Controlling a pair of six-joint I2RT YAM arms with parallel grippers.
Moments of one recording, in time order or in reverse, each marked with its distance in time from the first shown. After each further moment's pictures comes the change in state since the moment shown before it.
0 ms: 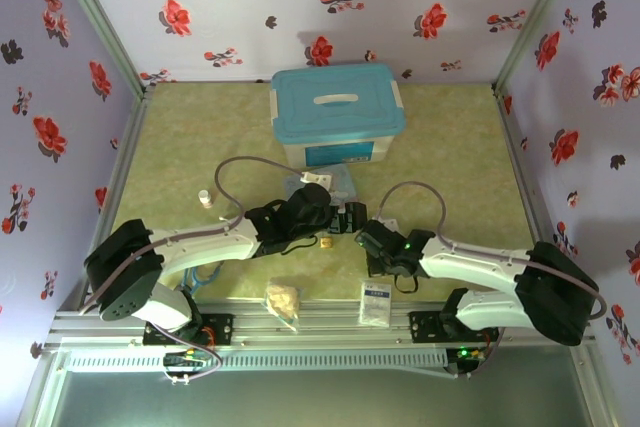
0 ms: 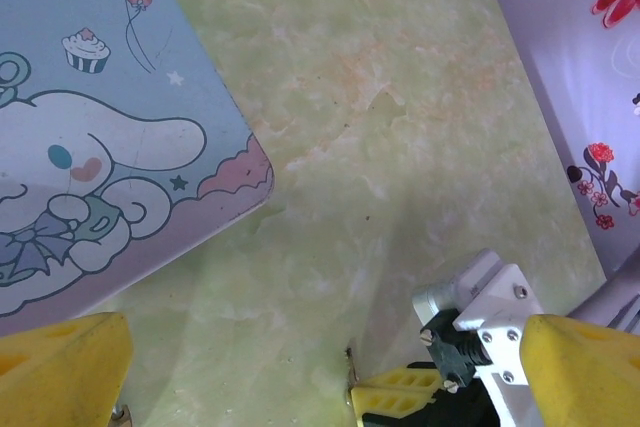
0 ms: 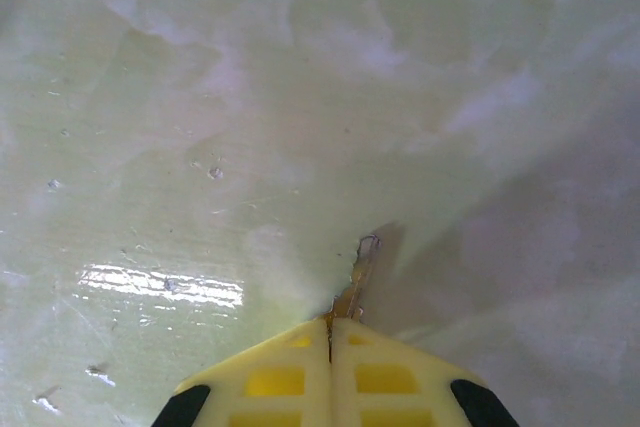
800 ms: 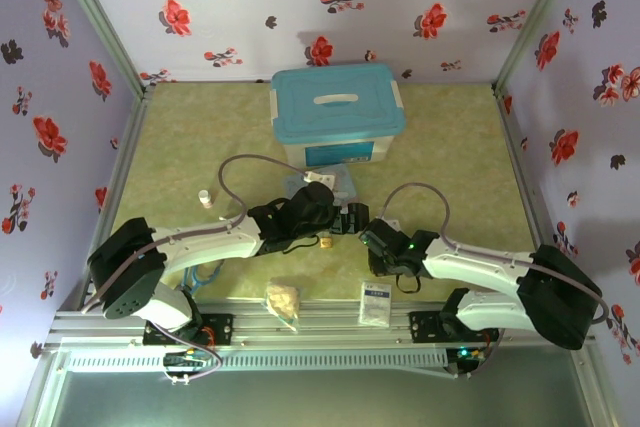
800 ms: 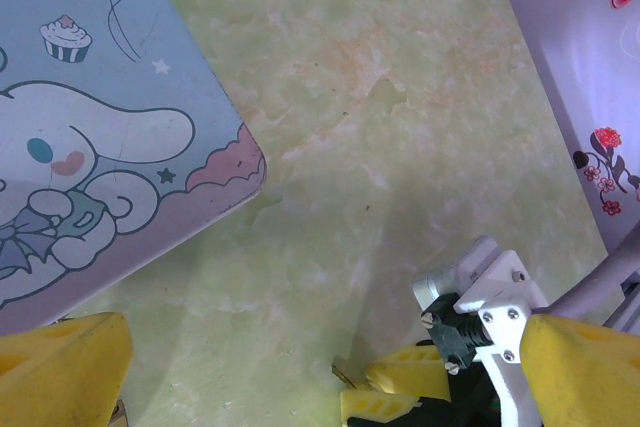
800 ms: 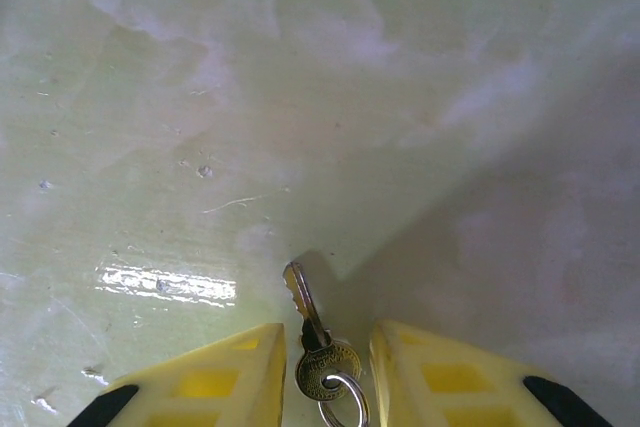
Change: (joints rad) left arm -0.004 0.021 0.031 -0.038 0.016 0.011; right arm -0.021 -0.021 -0.028 0.025 -0.034 0.005
